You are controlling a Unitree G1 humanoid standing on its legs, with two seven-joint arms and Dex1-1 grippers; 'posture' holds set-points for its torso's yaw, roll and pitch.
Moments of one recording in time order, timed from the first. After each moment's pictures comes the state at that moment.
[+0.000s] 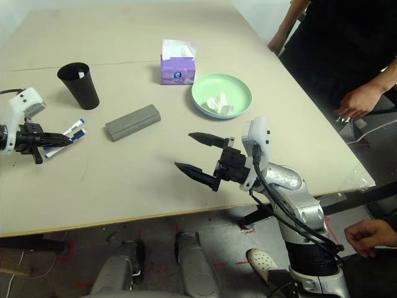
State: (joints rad) left arm -0.68 0.97 -0.01 0.30 -0.17 0.63 -1.26; right arm -0.22 -0.57 -0.06 -0.29 0.59 0.30 0.98
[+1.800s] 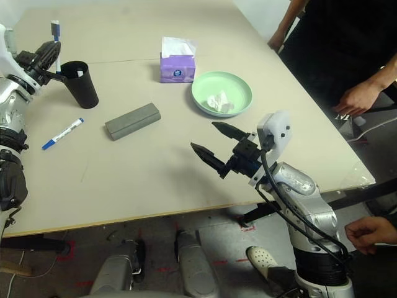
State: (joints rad) left arm -1.18 0.59 0.26 1.22 -0.15 -0.34 -0.59; right arm -0.13 -0.57 -0.17 -0.41 0.60 0.40 0.71
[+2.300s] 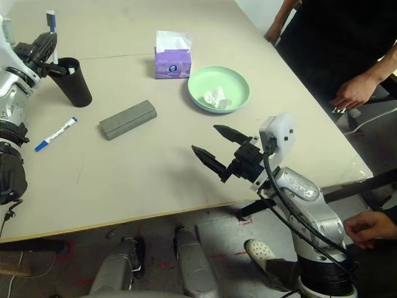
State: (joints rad) left arm -1.24 0.59 0.26 1.27 -0.12 -0.35 -0.53; right arm -0.11 -0.57 -0.18 -0.46 0.62 0.44 0.69
